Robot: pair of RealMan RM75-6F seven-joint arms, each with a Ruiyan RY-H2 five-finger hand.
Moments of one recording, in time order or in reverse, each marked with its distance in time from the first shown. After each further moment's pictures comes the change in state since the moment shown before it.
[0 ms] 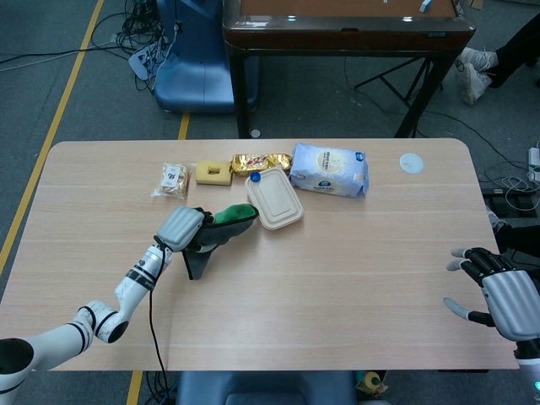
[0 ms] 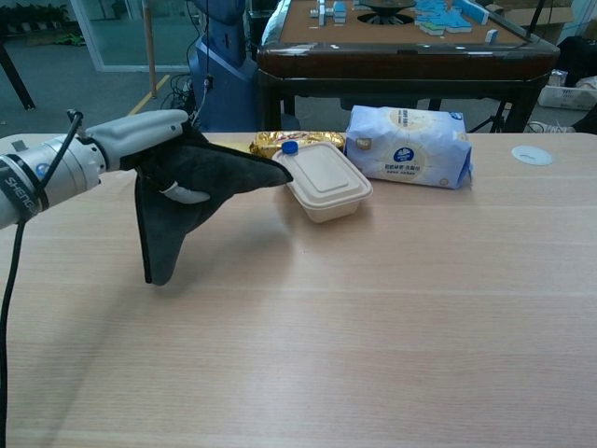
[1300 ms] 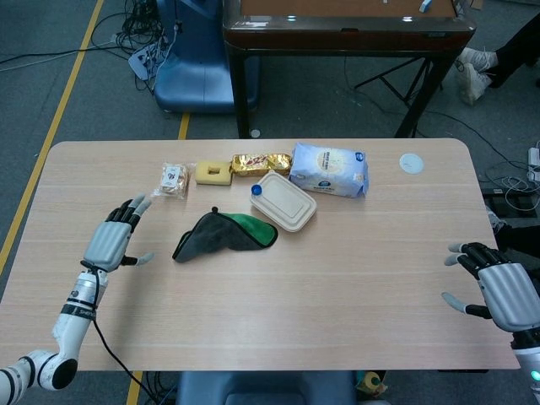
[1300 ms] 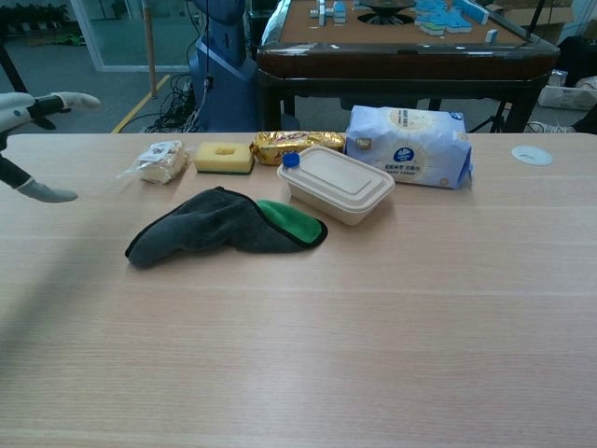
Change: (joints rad) left arm 0.296 0.305 0.004 -0.443 -0.171 0.200 0.306; right arm 0.038 0.000 0.013 0.012 0.032 -0.062 0.012
